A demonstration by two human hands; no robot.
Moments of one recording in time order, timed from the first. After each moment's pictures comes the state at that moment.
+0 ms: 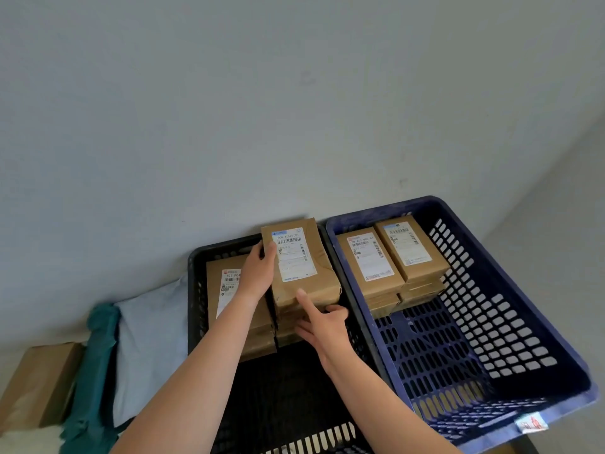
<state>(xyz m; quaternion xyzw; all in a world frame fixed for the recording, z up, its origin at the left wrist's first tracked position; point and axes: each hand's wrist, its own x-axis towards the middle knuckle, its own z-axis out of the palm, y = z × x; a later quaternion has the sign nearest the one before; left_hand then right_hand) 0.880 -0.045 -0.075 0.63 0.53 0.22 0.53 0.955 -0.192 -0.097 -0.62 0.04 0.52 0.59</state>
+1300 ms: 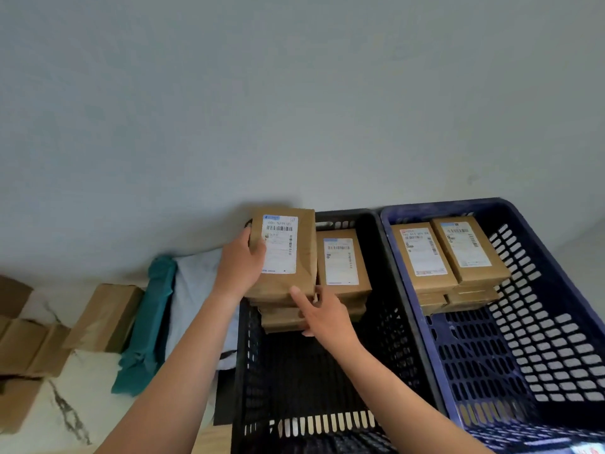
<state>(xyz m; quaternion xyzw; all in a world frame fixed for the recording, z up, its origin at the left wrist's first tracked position) 0.751 -0.048 -0.052 0.68 0.60 0.25 0.35 0.886 -0.186 -0.066 -0.74 -0.33 0.48 0.34</state>
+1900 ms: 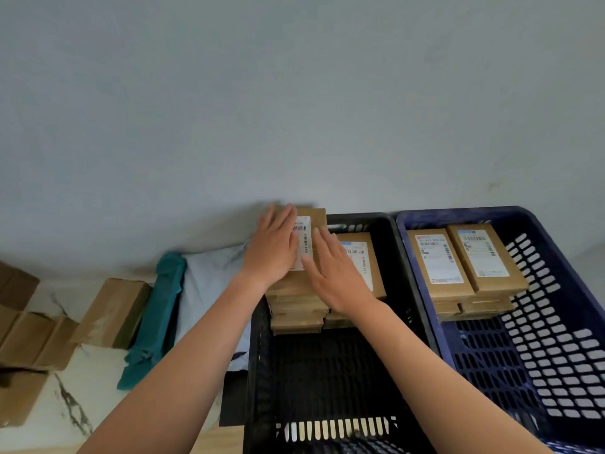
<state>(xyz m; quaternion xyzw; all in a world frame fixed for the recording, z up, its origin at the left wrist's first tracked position) 0.769 -0.015 -0.060 0.86 0.47 0.12 0.17 0.907 -0.122 -0.049 -0.70 -0.64 0.26 0.20</state>
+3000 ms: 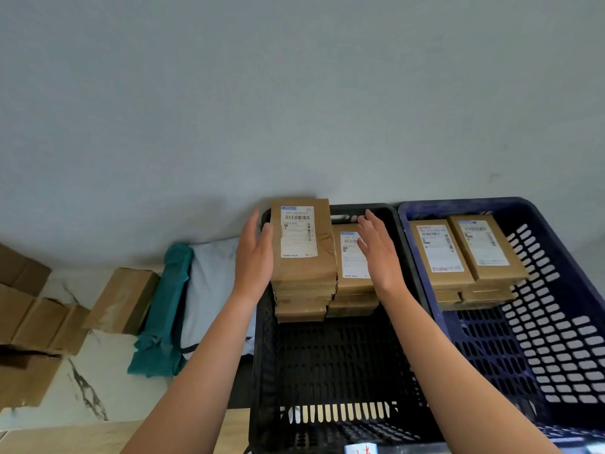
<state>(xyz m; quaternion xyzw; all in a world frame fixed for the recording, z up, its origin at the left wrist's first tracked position) 0.741 -0.076 -0.039 0.57 0.56 0.39 0.47 0.948 -0.138 -0.050 -0.66 -0.34 0.39 0.54</state>
